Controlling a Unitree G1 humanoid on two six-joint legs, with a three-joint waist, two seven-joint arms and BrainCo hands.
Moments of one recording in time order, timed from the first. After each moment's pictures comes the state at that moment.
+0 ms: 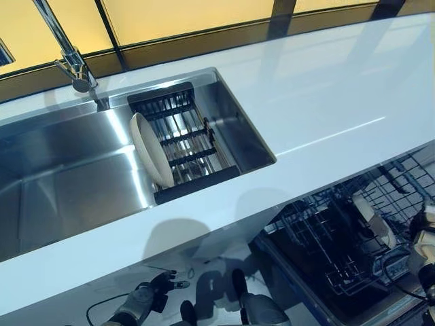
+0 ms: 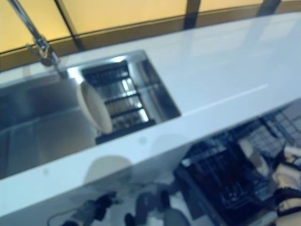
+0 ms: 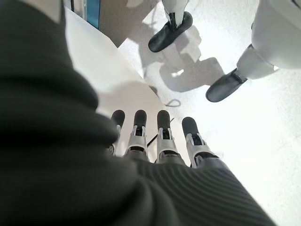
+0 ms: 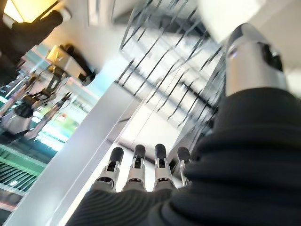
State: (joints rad) left arm -0.14 0.30 -0.40 1.12 -0.13 -0.04 -0.15; right arm -0.32 -0.94 0.23 0.86 -0.72 0.42 -0.25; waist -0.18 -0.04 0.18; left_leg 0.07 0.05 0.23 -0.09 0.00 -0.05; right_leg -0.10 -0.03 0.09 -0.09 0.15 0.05
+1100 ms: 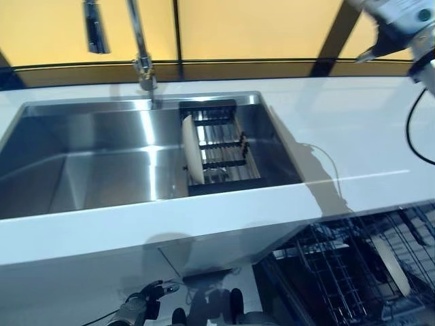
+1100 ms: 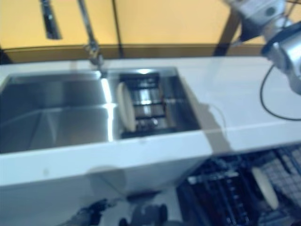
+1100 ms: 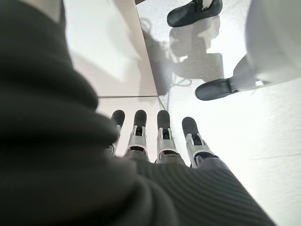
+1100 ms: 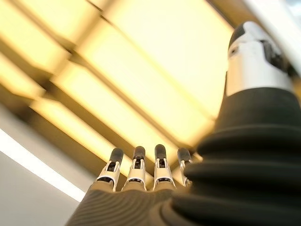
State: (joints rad) left arm -0.10 0.30 -0.36 1.16 -0.30 0.00 -0.05; right arm -1.41 -1.20 0.97 0.41 -0.74 -0.17 -0.28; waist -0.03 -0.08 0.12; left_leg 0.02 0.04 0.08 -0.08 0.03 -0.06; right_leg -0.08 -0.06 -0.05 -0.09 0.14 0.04
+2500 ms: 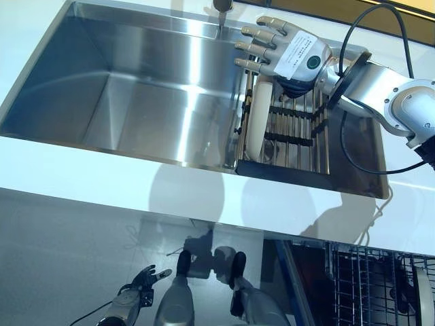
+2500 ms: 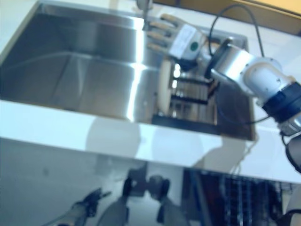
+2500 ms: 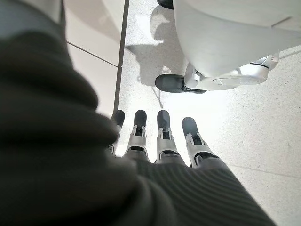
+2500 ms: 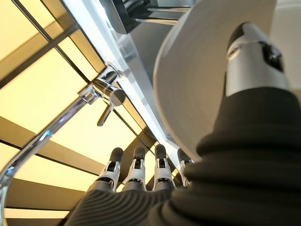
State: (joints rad) left arm -0.10 0.33 -0.29 1.12 -0.34 -0.09 -0.04; right arm -1.41 -1.06 0.99 0.23 -0.93 -0.27 -0.20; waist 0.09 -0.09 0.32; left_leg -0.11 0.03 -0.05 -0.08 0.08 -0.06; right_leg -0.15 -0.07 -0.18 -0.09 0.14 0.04
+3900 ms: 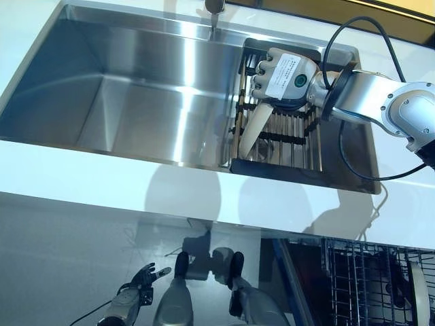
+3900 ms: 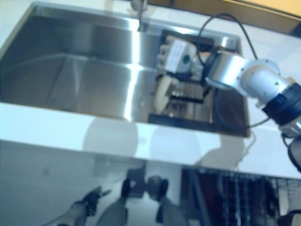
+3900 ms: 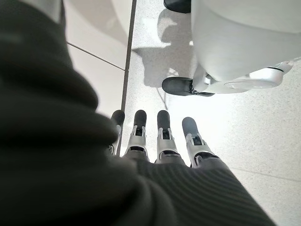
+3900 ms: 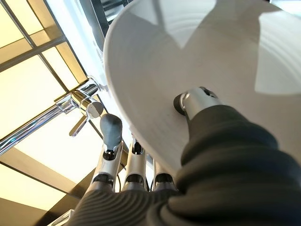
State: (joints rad) left arm -0.10 0.33 -0.27 1.12 -0.35 -0.10 -0.04; right arm -1.41 -1.07 0.99 0.18 -1.02 -0.36 -0.09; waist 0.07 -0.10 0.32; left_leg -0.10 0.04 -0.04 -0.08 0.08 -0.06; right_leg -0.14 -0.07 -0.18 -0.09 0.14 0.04
